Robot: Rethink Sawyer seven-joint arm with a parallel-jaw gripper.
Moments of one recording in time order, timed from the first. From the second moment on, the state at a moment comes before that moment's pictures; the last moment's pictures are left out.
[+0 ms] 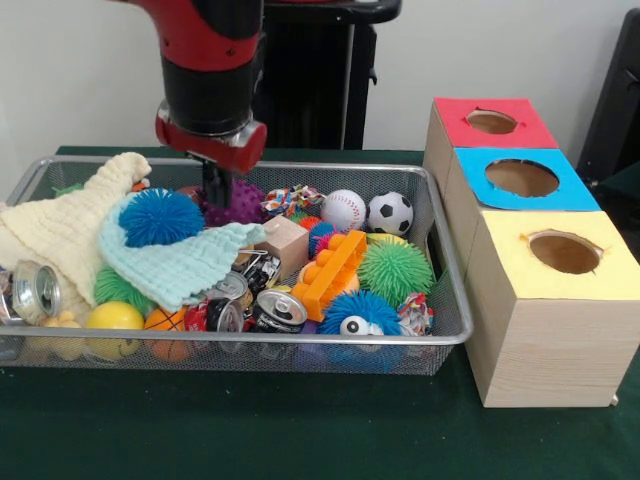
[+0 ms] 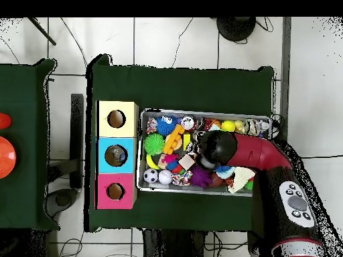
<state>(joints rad) -0.48 -0.59 0.10 1.55 -0.30 0.76 2.00</state>
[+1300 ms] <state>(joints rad) -0.32 -0.70 0.10 1.59 -0.30 0.77 2.00</state>
